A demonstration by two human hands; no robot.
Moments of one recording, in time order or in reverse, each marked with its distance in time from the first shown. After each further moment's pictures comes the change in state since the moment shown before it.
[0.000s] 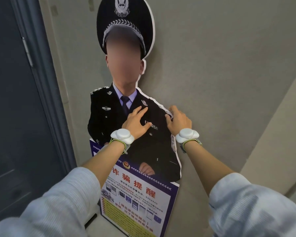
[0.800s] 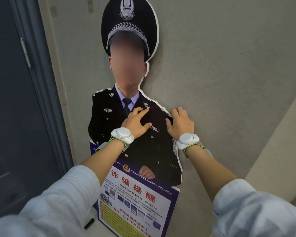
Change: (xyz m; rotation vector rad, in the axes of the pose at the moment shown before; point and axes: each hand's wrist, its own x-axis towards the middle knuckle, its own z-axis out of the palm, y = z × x) left_hand 0.029 -0.004 0.005 0.103 -0.013 0.046; right_hand 0.014 0.014 0.006 -0.111 0.079 -0.132
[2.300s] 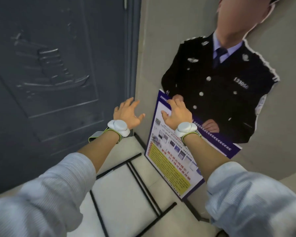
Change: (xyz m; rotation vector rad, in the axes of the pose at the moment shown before) left_hand -0.301 -0.196 -0.110 0.229 -0.023 -0.502; right_hand -0.176 -0.259 0.072 0.186 -0.415 -0.233
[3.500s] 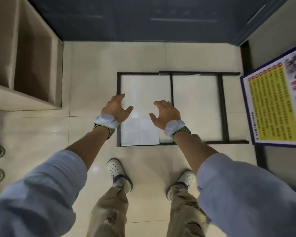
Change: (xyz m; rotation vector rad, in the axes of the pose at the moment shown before) left_hand -0.492 -0.463 0.154 -0.275 -0.258 -0.963; right_hand -0.398 -0.342 0.408 0.129 -0.889 -0.414
